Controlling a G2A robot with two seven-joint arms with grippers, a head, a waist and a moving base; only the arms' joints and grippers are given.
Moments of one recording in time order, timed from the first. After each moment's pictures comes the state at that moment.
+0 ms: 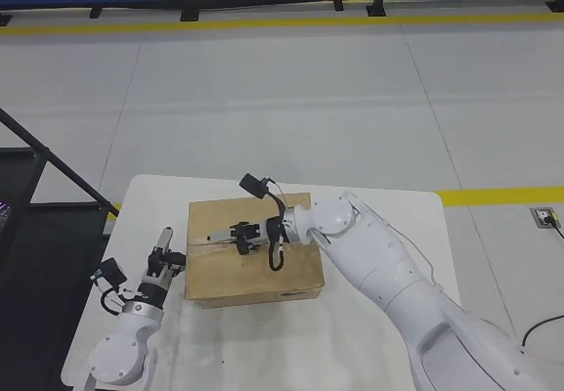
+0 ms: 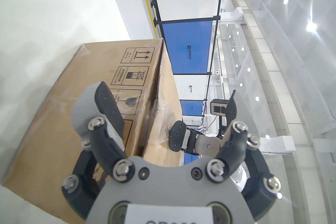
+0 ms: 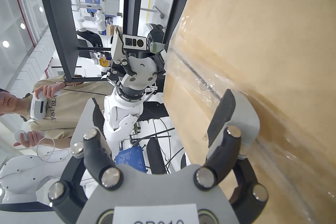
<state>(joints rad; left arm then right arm) 1.35 -1.30 -1.57 -1.65 -0.12 -0.06 -0.13 -0.15 -1.68 0.61 -0.46 0.27 -0.36 1.05</state>
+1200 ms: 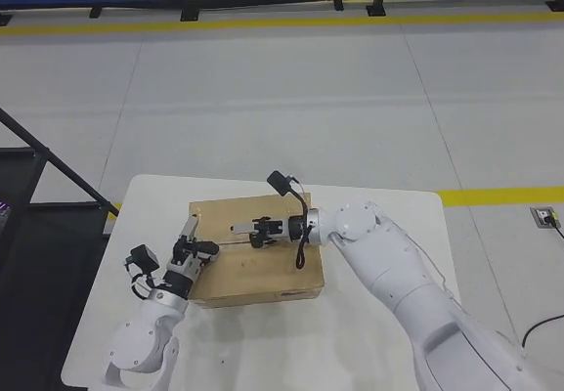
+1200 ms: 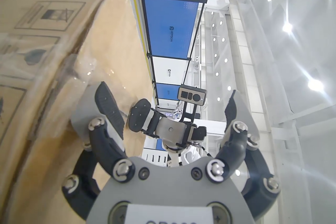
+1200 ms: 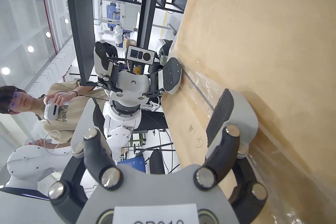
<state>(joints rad) 1.27 -1.32 -1.46 -1.67 -0.28 -0.02 -0.15 -0.19 -1.64 0.75 -0.35 0.29 -0.55 1.07</state>
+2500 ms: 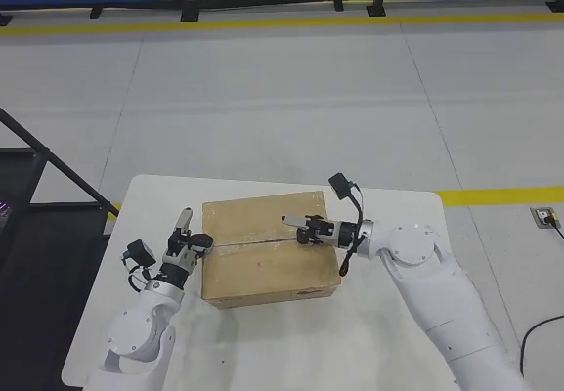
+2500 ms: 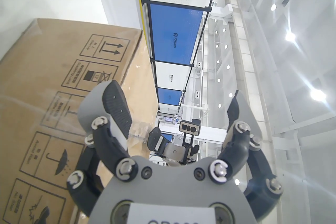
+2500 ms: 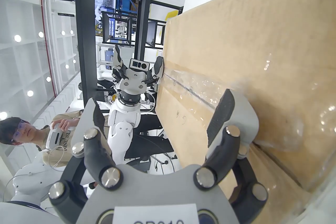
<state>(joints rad) 1.22 -1.32 -1.48 -1.60 -0.30 0.01 -0.15 -0.61 -1.36 1.13 -1.11 0.03 -0.17 0.95</state>
